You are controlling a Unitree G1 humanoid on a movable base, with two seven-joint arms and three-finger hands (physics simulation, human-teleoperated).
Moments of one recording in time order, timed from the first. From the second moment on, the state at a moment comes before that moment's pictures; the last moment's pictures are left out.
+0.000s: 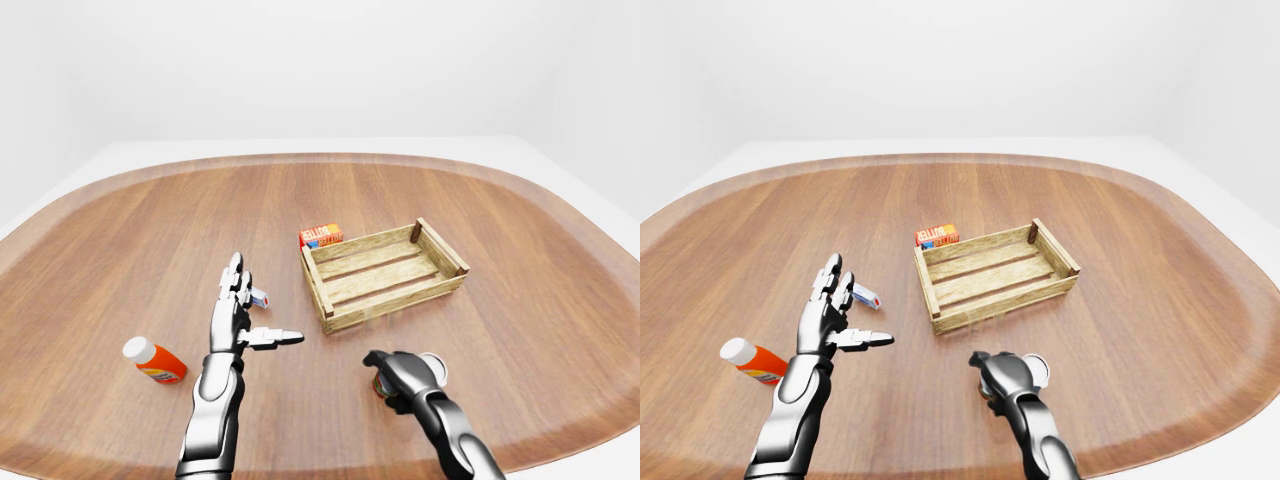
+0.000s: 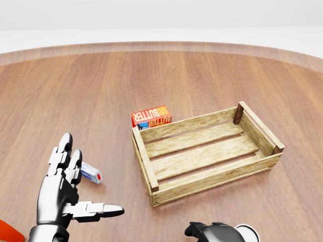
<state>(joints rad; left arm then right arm) 0.03 0.01 0.05 0.01 -0.10 -0.04 -0.06 0.12 -0.13 0.16 0.30 -1.18 -0.09 0.13</state>
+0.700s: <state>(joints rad) 0.03 0.01 0.05 0.01 -0.10 -0.05 -0.06 0.13 -0.13 0.14 0.25 -1.17 -0.09 0.18</state>
